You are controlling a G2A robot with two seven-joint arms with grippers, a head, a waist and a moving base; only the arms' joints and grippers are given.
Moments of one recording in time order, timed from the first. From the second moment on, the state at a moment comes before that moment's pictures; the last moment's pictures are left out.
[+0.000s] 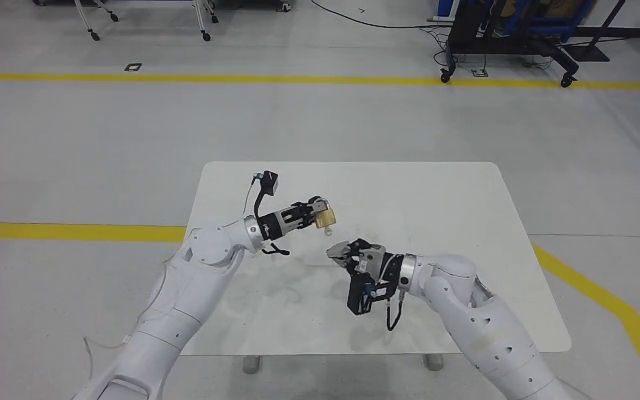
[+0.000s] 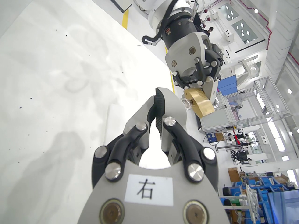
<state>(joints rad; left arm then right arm) 0.97 -1.25 -1.01 -1.17 -0.30 -0.35 -0.80 -1.34 -1.14 1.12 -1.62 -2.24 -0.52 -0.57</state>
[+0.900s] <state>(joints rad) 1.00 -1.27 -1.04 -1.17 -0.48 -0.20 -0.70 -1.46 -1.12 1.17 -1.71 -2.24 -0.27 -0.57</state>
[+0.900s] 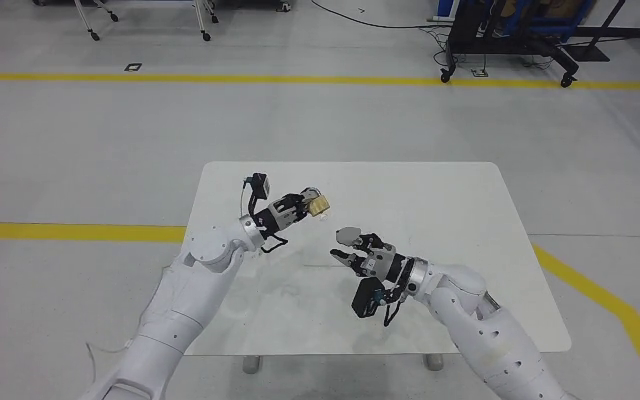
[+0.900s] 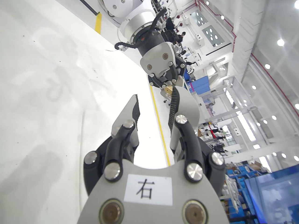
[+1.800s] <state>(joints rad) 1.00 -1.28 -1.05 -1.14 -0.60 -0.15 -0.84 -1.40 -1.16 1.05 -1.68 -2.19 -0.08 -0.39</state>
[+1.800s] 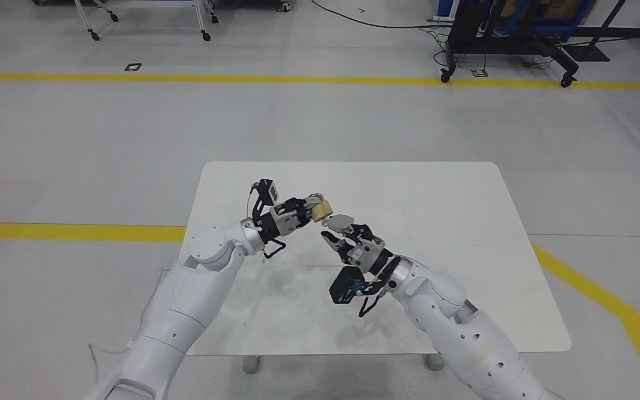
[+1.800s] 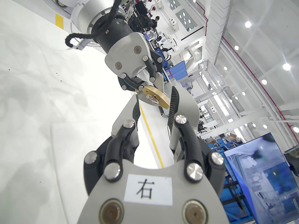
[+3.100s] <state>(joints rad) 1.00 -1.29 -1.07 -1.13 -0.57 -0.17 -0.86 -1.39 -1.17 1.03 -1.67 -2.16 -0.12 -0.38</state>
